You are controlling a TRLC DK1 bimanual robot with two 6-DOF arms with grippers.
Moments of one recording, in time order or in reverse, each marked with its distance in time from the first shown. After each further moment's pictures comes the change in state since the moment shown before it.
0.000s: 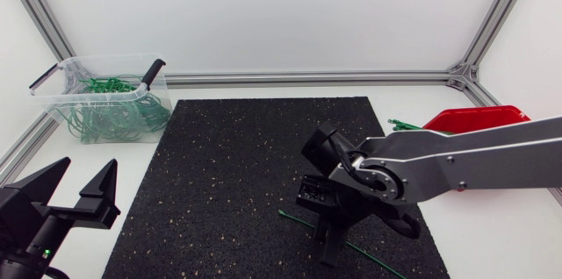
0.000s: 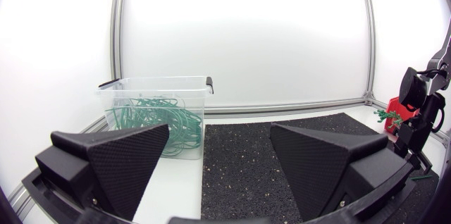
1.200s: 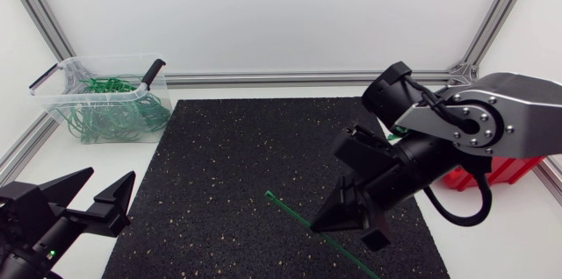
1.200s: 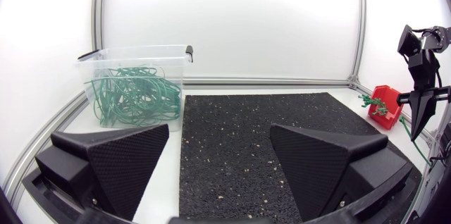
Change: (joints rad) left arm -0.025 0.116 0.069 -0.125 0.085 -0.050; right arm -0.203 -0.276 0.093 -0.319 -0.690 -0.001
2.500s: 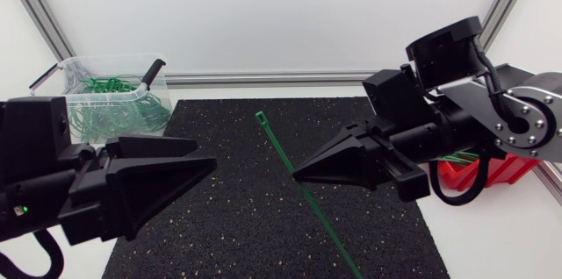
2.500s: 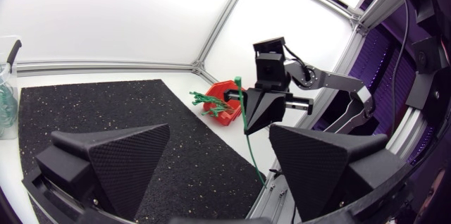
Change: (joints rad) left arm -0.438 0.491 0.455 0.034 0.465 -0.339; right arm -0.097 -0.109 -0.037 0.410 -0.407 0.244
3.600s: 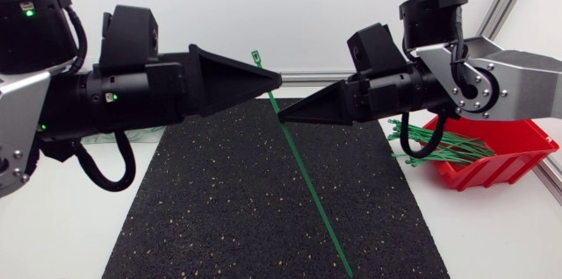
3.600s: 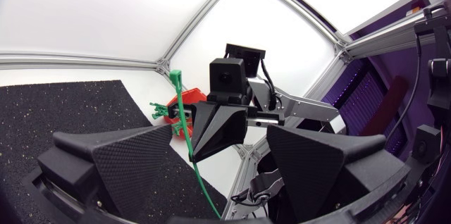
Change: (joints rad) left arm -0.002 0.492 0.257 0.319 0.197 -0.210; right arm -0.063 0.189 0.128 0.332 -0.112 0.383
